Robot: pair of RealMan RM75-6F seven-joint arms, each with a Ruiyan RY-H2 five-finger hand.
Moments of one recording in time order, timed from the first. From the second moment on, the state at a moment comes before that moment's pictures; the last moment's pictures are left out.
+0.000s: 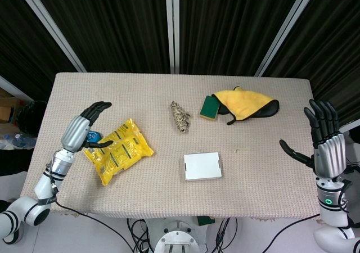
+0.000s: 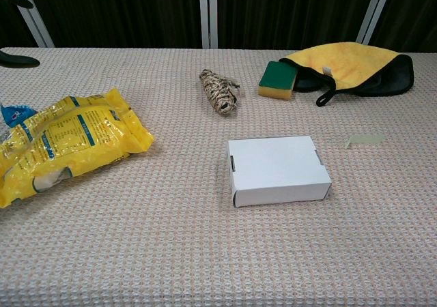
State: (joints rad) left arm -0.50 -1.40 -0.13 -1.27 1.60 1.34 -0.53; right arm 0.29 -1.33 0.24 -1.39 -1.74 1.82 0.20
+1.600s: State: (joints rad) left arm -0.35 -1.20 -0.08 -1.47 1.54 1.44 -0.20; right arm 0.45 -1.40 0.10 -1.43 -1.39 1.09 -0.31
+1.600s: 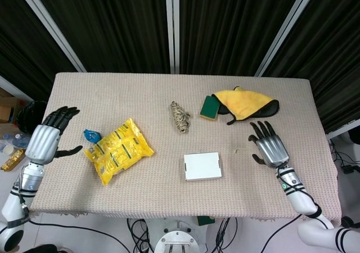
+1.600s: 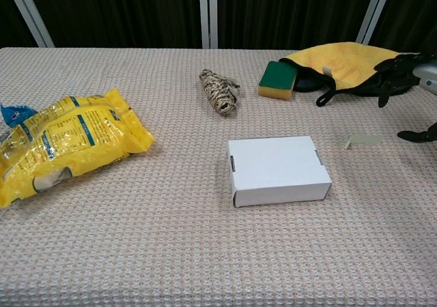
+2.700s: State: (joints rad) left arm -0.34 -1.20 -0.09 -1.43 1.53 1.41 -0.23; right arm 0.51 -1.59 0.08 -1.18 -1.37 1.03 -0.23
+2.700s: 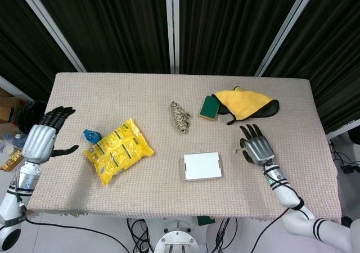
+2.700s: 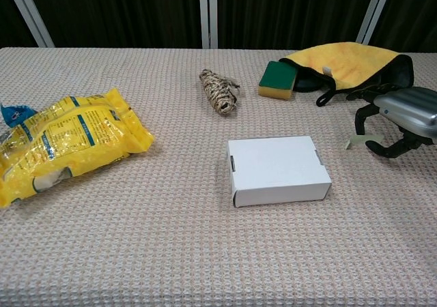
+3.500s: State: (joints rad) left arm -0.34 -1.20 -0.10 -1.42 1.52 1.38 -0.24; right arm 0.51 -1.62 0.08 -1.14 -1.38 1.04 -0.22
